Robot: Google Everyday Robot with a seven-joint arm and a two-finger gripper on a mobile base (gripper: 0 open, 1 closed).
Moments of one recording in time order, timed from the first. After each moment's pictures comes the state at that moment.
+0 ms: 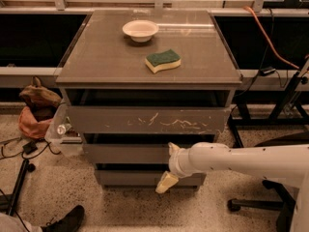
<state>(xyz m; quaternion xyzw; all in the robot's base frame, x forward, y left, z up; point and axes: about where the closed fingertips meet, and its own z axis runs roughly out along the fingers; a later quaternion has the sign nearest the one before) 0.552 -0.053 0.489 -0.58 0.75 0.10 0.30</state>
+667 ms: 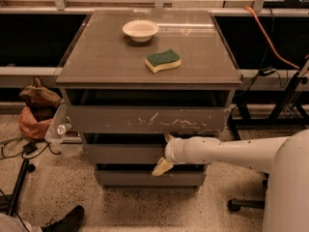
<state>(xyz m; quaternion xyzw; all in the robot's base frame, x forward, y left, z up) 0.628 -0.043 0.487 -0.57 0.74 0.05 0.37</state>
